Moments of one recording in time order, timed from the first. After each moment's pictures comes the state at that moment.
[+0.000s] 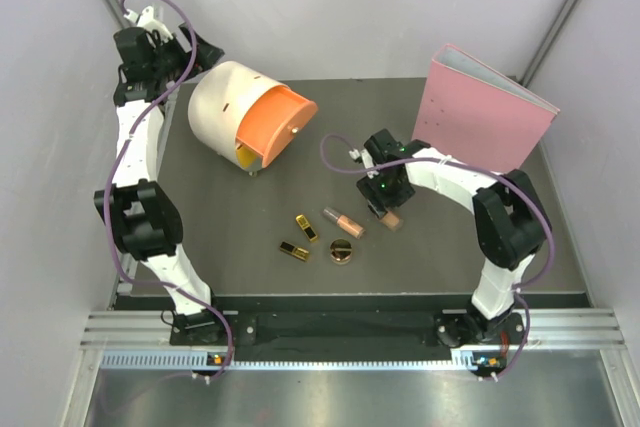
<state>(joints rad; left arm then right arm) 0.20 1.83 1.84 -0.24 0.53 -0.43 0.59 1.78 1.27 -0.78 0.00 -0.04</state>
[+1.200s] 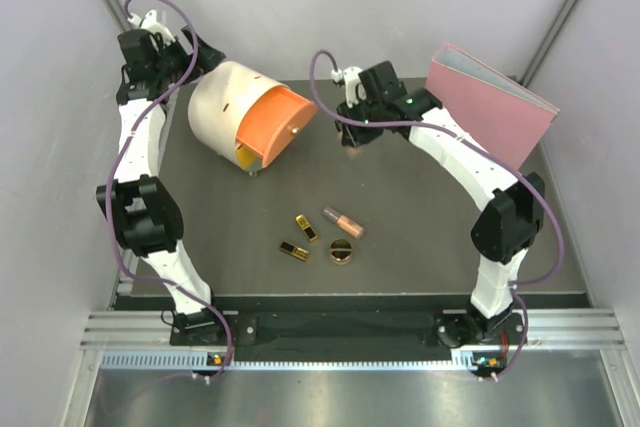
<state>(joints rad) 0.20 1.86 1.85 -0.26 0.52 -0.43 0.60 1.85 1.82 -0.79 -0.13 -0.03</state>
